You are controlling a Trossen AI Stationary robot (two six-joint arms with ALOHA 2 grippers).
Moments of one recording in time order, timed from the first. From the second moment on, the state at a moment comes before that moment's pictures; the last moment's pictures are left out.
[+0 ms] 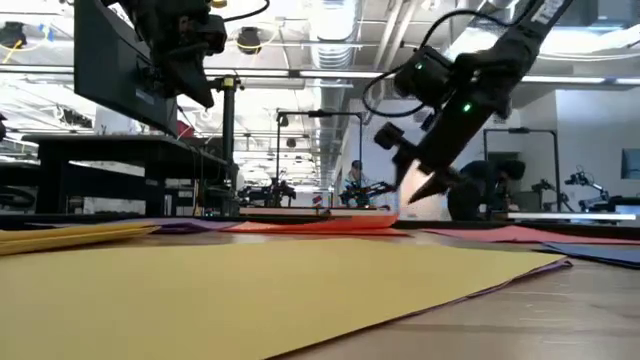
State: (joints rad) left arm 0.33 1.08 0.97 -0.76 0.12 -0.22; right arm -0.26 1.60 0.75 -0.01 0.65 1.38
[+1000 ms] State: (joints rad) left arm 0.02 1.31 0.97 -0.45 0.15 -0.41; right arm 0.26 1.45 0.75 -0.23 0.09 1.22
